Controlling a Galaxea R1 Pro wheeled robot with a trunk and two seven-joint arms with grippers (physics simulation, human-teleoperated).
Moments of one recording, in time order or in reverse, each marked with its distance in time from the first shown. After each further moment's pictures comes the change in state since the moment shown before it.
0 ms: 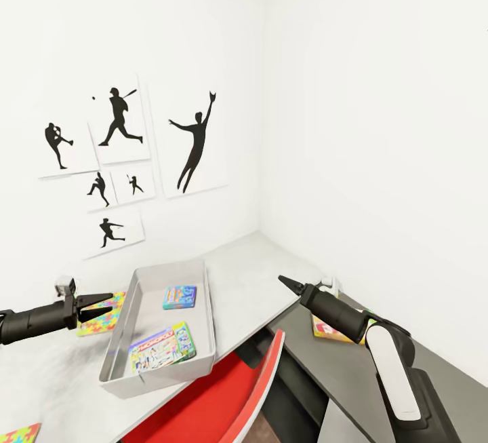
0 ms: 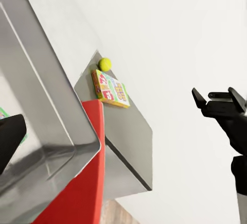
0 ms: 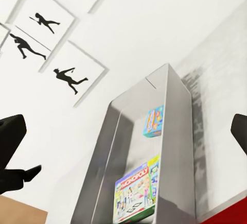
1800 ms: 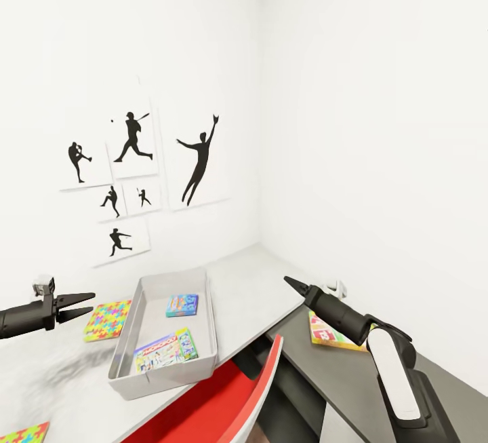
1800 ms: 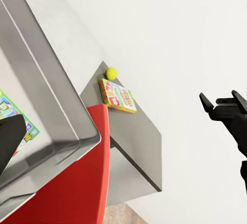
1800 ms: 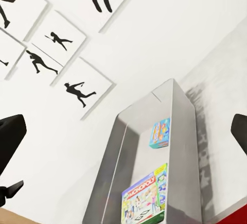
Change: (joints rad) left arm 0.006 0.080 0.014 0.000 -0.003 0.009 0.000; right arm 0.000 -0.001 -0.031 0.058 -0.008 -0.047 0.002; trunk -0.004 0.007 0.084
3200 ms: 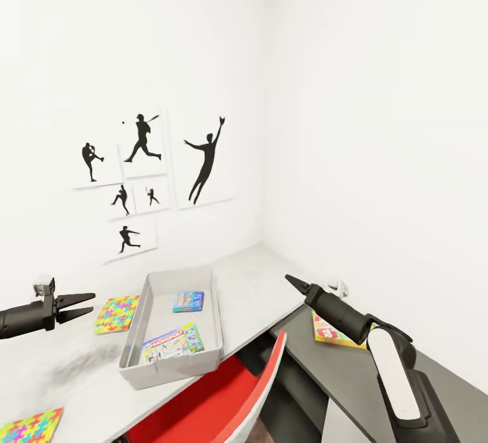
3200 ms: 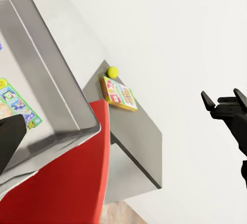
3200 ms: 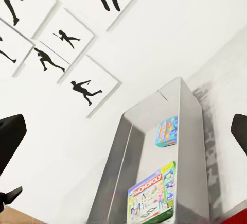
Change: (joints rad) left arm 0.000 -0.001 0.000 0.000 -0.004 0.000 0.000; right arm 0.000 0.001 -0.001 0.000 0.000 -0.023 -0.001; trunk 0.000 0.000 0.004
